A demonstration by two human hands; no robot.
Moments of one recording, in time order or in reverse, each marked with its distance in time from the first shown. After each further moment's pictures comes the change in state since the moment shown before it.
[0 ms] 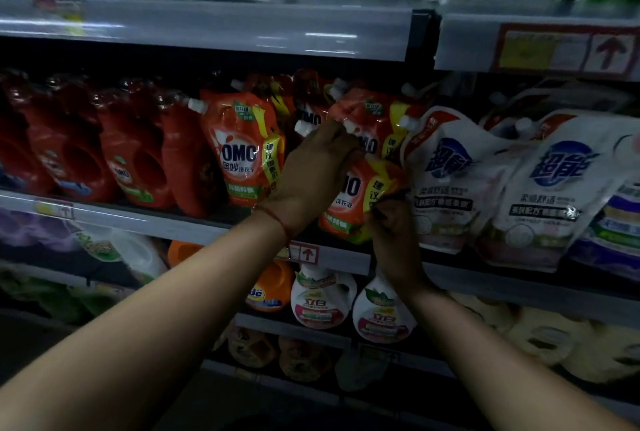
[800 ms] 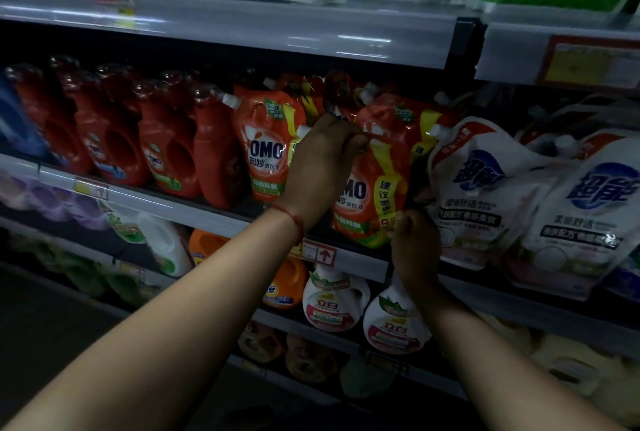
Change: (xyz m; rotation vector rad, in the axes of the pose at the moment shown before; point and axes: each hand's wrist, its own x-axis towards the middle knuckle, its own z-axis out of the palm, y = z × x) left_hand -0.004 -0.012 -0.015 -0.196 0.145 -0.274; right_hand 0.024 0.023 0.007 -0.455 0.150 0.035
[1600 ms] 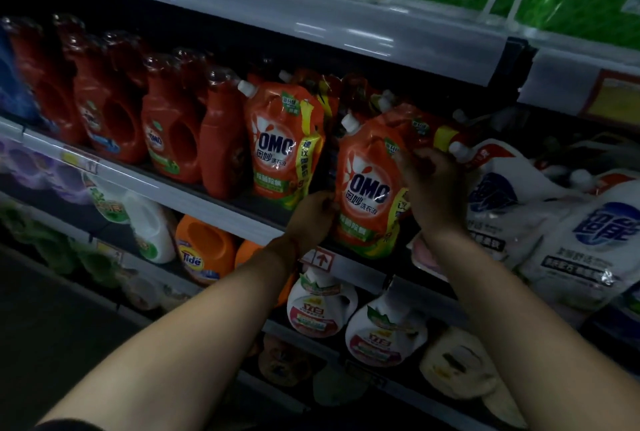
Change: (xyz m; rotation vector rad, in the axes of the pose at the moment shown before) left_hand -0.066 -0.082 0.059 -0.352 -0.366 -0.594; right_hand 0.034 -0.118 -0.047 0.148 -0.169 -0.160
